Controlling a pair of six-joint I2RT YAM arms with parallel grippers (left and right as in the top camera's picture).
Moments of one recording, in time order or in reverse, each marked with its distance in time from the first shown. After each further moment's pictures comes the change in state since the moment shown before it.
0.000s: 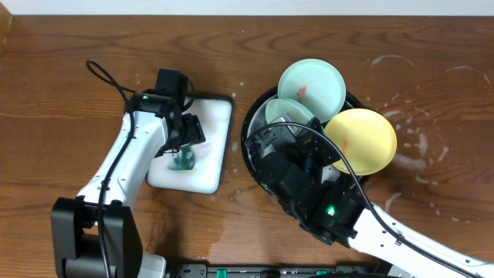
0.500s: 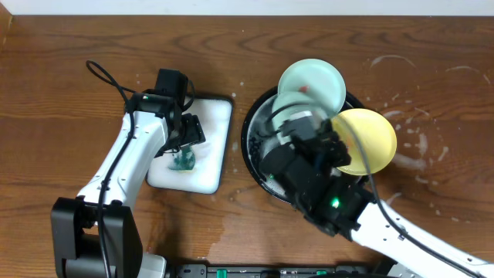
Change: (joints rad) left arm 0.000 0.000 0.000 0.000 0.000 0.000; right arm -0.069 0.000 0.002 -0.116 -0.011 0.371
